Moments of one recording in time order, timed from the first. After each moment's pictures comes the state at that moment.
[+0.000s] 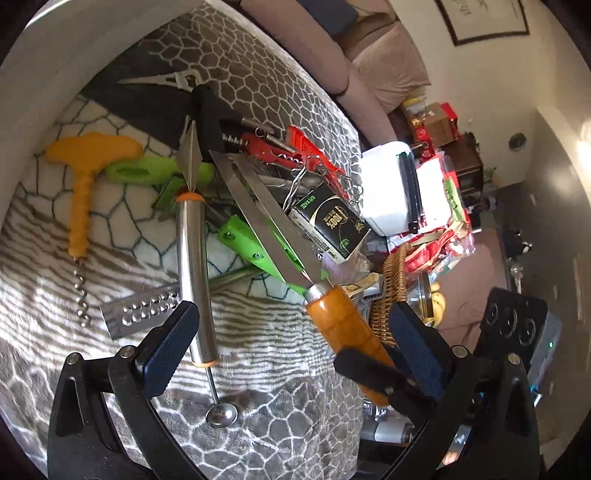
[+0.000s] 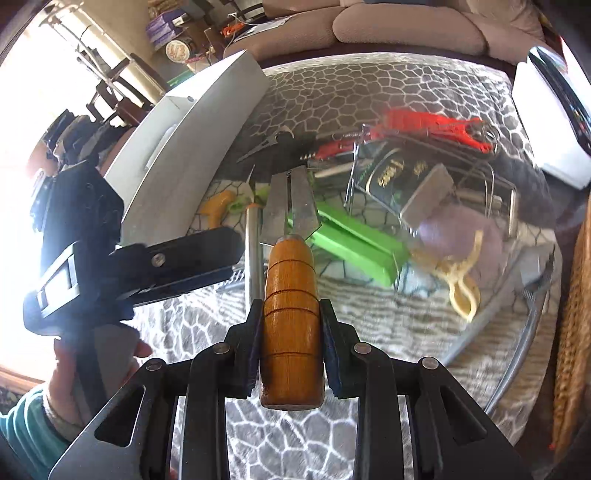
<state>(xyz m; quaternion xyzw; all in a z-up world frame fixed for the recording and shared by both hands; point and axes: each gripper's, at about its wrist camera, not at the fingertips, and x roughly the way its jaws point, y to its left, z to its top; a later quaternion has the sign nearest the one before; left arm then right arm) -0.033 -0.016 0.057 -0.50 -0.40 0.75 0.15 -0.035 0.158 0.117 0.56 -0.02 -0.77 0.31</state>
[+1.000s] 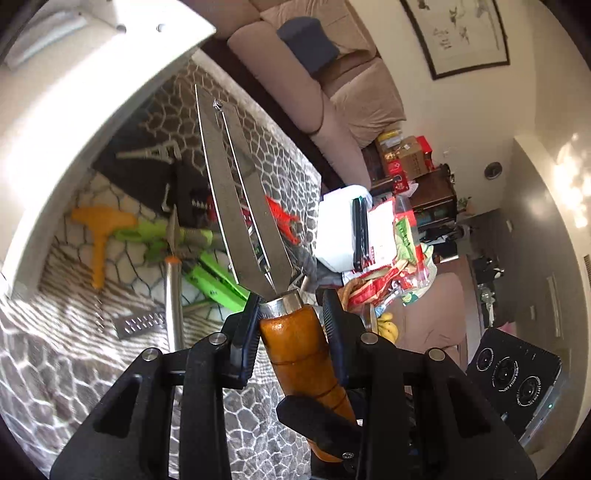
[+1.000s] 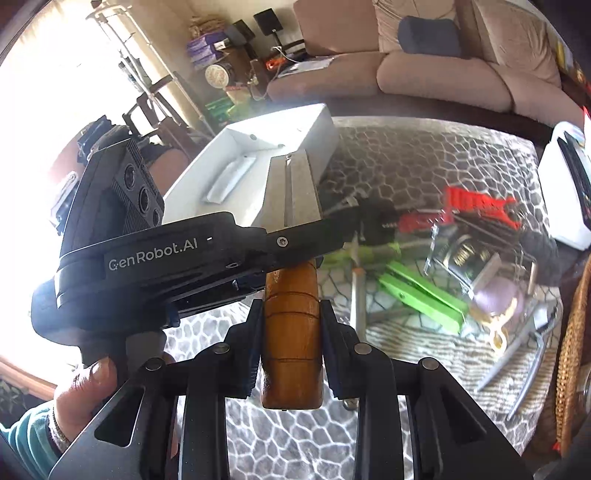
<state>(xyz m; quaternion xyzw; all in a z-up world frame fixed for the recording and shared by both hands) -0.045 -0.080 0.164 -0.44 -0.43 0.77 0.17 -0.008 0.063 0.212 0.48 -0.01 -0.80 0.36</state>
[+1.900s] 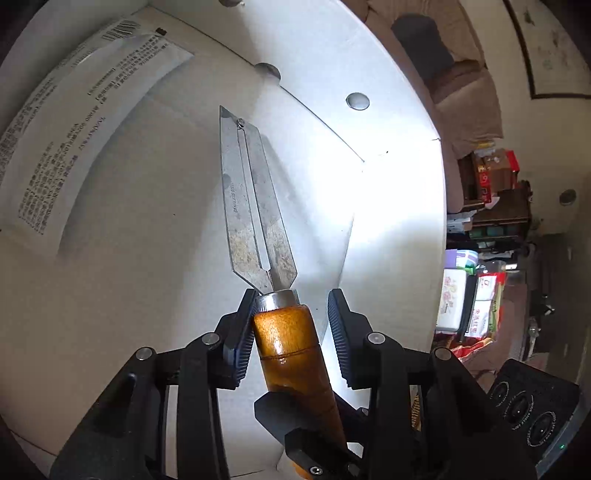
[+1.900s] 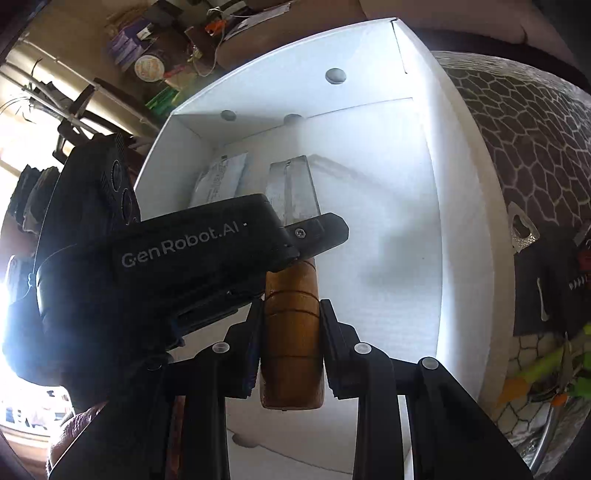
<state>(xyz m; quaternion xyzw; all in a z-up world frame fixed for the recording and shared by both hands) -0.213 -0.292 0.027 -0.58 -0.41 0.70 0.08 -0.150 -0.190 0.089 0.59 -0.09 -0.76 0.24</state>
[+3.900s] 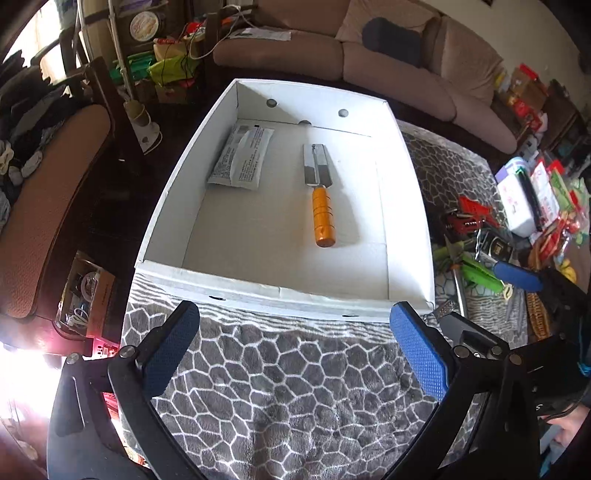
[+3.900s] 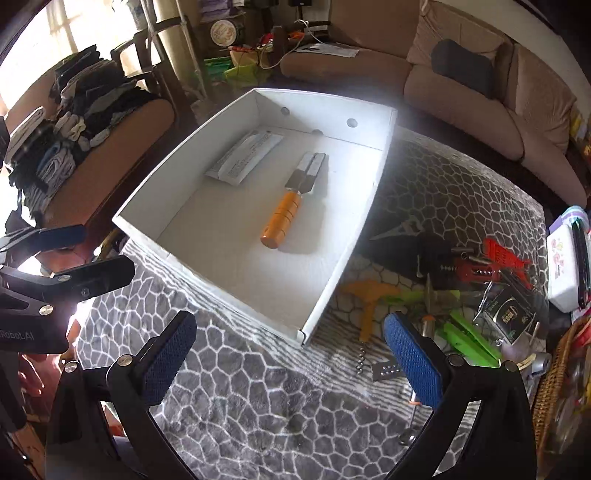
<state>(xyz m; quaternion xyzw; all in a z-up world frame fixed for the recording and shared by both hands) 0.058 -0.243 0.210 -0.52 -0.09 0.85 -0.06 0.027 -0.104 0.201 0.48 0.15 -0.81 0.30</state>
